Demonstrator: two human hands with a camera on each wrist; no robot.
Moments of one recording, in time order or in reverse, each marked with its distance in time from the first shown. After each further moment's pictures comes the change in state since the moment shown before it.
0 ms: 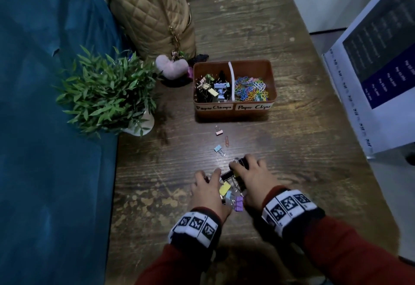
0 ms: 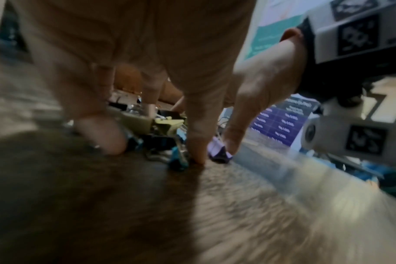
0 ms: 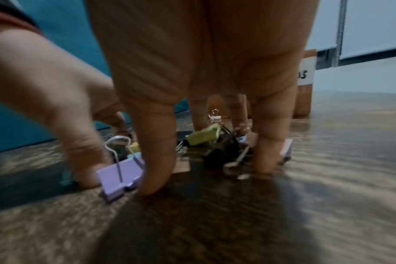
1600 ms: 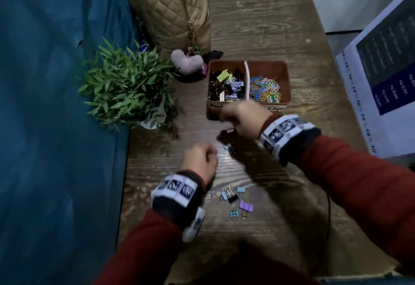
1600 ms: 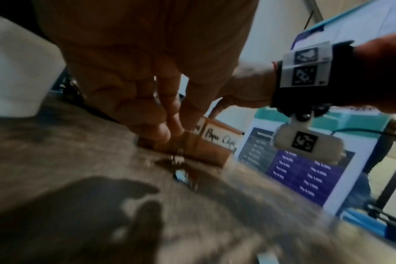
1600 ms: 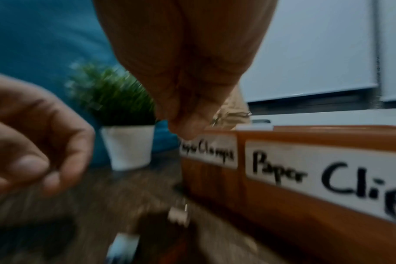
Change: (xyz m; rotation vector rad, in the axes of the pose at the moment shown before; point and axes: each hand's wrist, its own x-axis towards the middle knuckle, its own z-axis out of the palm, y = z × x) left_hand 0.032 -0.013 -0.082 -0.329 0.166 0.084; right_hand 0.081 -0.026 -0.129 0.098 0.271 -0.416
